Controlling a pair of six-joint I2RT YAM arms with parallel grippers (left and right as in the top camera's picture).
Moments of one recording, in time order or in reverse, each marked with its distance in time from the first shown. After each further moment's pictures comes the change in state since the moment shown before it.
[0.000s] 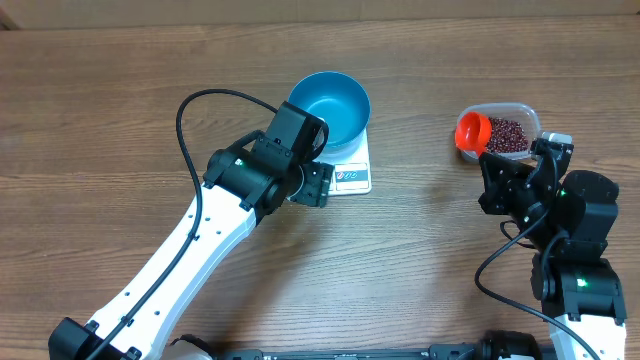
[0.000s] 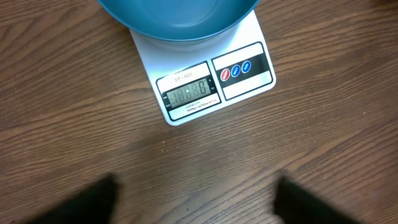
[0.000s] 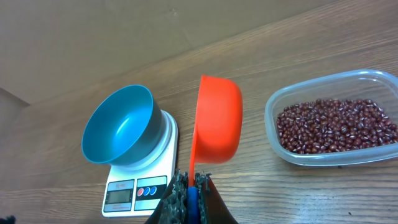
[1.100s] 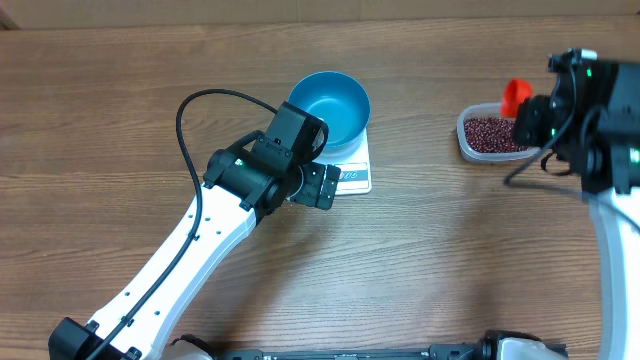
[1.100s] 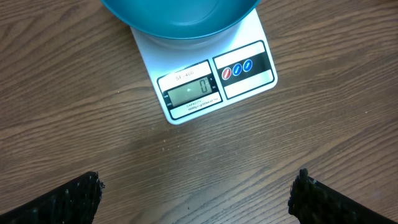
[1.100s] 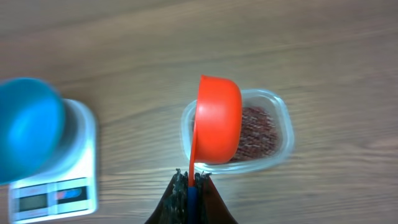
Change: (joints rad) left arm 0.000 0.000 -0.001 -0.002 -0.001 0.001; right arm -0.006 0.563 0.754 -0.566 0.294 -0.224
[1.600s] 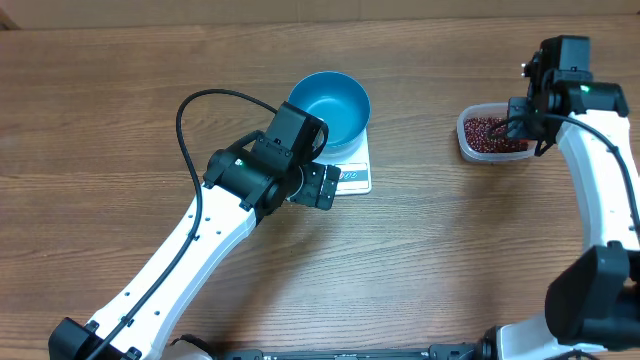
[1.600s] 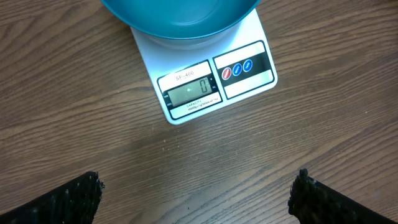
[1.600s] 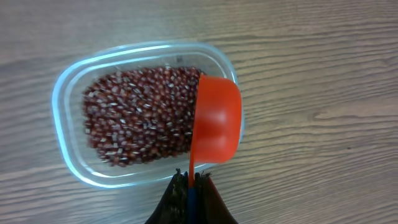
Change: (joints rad) left arm 0.000 0.000 0.000 0.000 0.000 0.000; right arm 0.000 0.346 0.039 -0.010 0.283 -0.102
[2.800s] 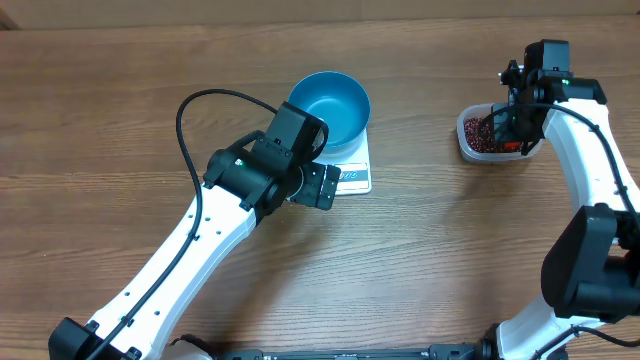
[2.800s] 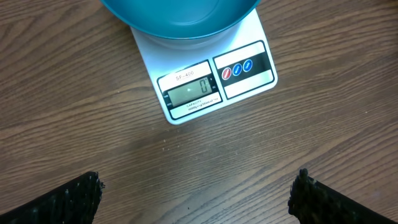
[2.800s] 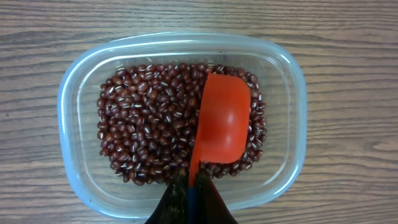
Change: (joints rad) left arm 0.000 0.000 0.000 0.000 0.000 0.000; right arm 0.000 0.119 0.000 0.048 -0.120 -0.093
